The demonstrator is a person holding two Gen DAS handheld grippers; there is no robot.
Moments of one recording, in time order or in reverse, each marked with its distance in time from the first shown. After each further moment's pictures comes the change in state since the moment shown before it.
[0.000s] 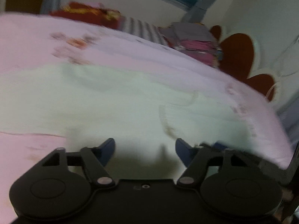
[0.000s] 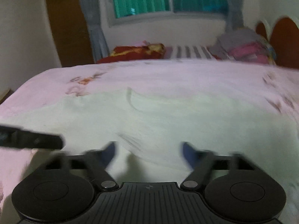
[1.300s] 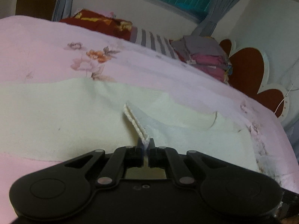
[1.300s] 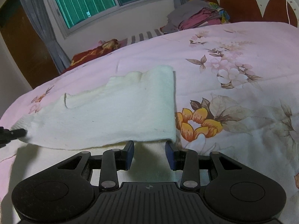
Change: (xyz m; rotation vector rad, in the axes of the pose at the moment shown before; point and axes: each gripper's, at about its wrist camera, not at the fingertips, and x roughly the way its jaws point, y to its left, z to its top) left arm -0.002 0.040 0.018 -0.021 -0.091 0.075; right arm -0.058 -0.127 -0.026 0.275 0.040 -0.094
